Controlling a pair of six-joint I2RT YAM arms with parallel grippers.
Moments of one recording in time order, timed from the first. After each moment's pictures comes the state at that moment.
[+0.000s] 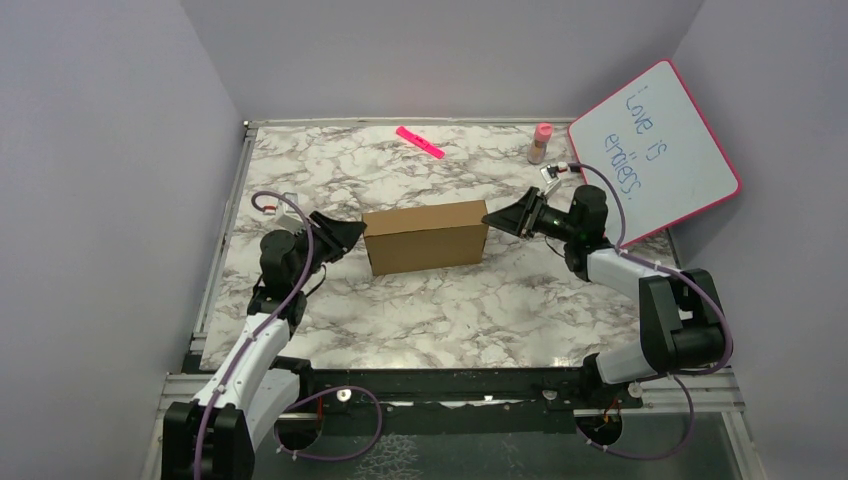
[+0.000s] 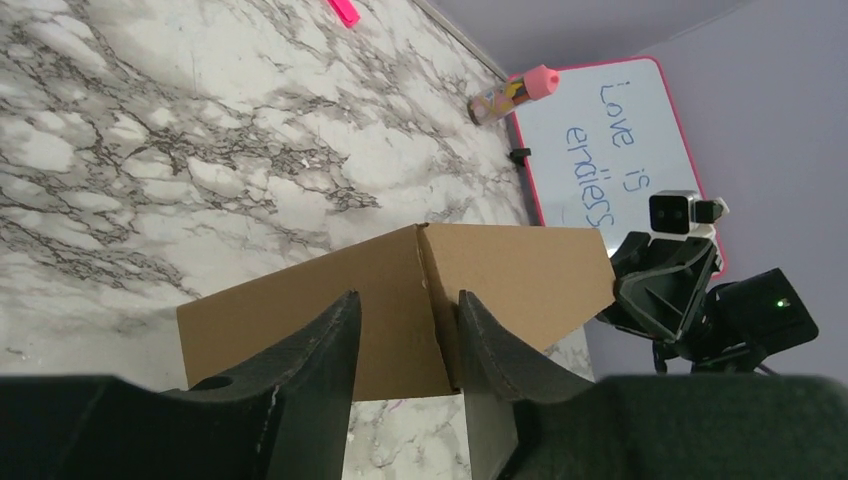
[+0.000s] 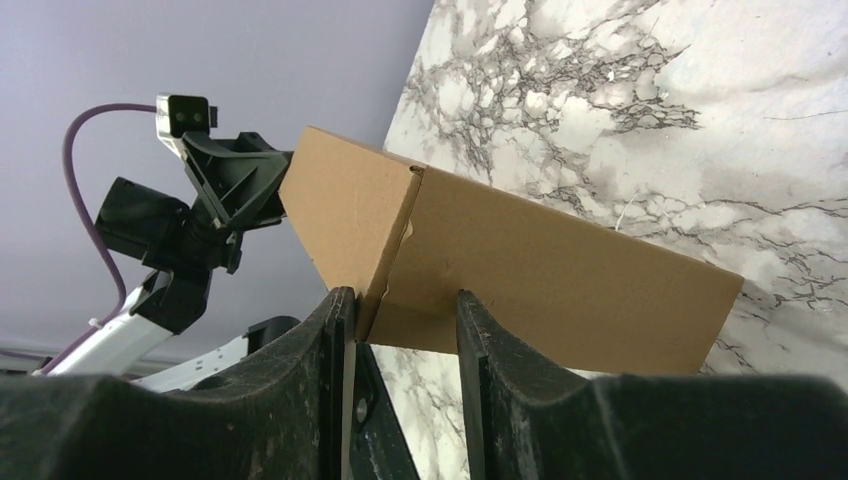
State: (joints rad) left arm -0.13 0.87 0.37 0.34 0.33 -0.85; right arm 0.16 1.48 0.60 0.63 -0.87 0.87
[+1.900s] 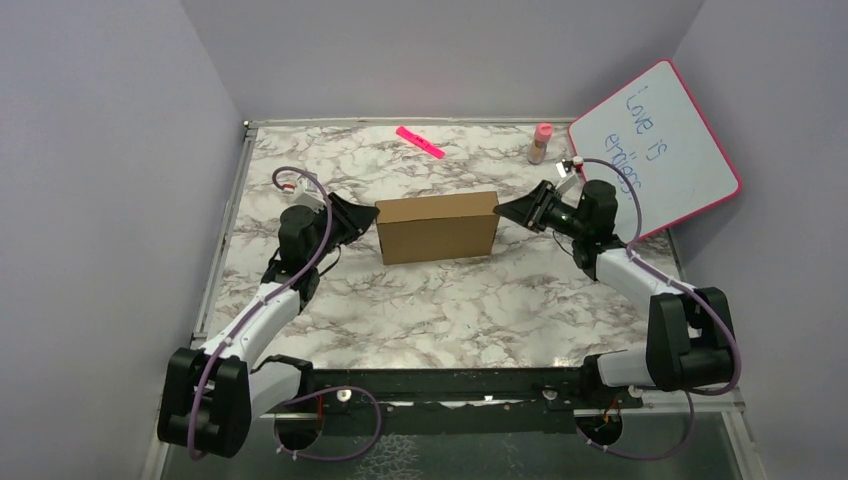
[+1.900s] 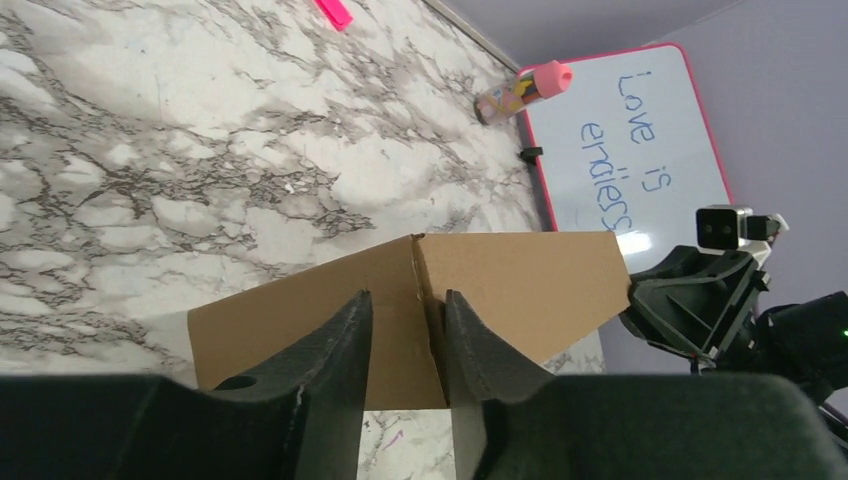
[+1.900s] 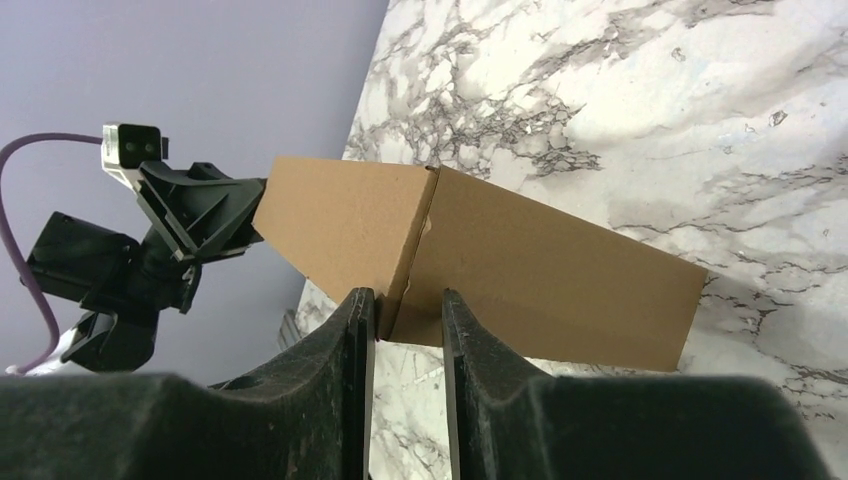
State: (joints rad) left arm -0.23 1.10 0.50 0.41 0.26 -0.85; right arm 0.13 1.37 0.64 0.50 -0.72 0.80
